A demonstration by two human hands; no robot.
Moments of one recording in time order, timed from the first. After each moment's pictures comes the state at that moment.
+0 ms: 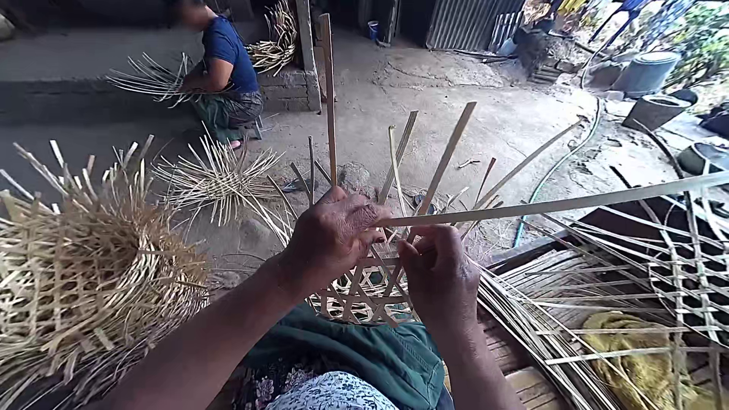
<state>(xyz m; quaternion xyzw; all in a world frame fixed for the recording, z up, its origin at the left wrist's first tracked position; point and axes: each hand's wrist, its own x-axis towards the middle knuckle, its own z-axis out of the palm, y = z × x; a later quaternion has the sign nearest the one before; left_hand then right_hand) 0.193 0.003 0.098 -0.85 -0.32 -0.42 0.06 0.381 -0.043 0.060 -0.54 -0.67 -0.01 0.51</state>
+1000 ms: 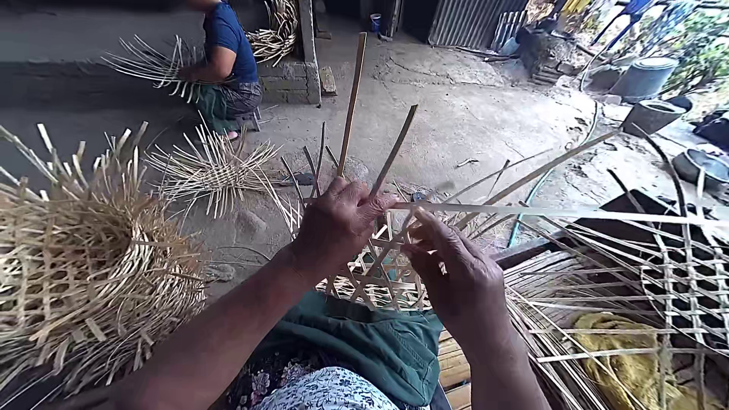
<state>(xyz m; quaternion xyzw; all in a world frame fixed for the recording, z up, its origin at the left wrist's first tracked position) 0.203 0.020 0.079 -0.83 -0.36 -0.40 0.12 0.409 -0.046 0.078 -0.45 -0.77 0.00 0.45</state>
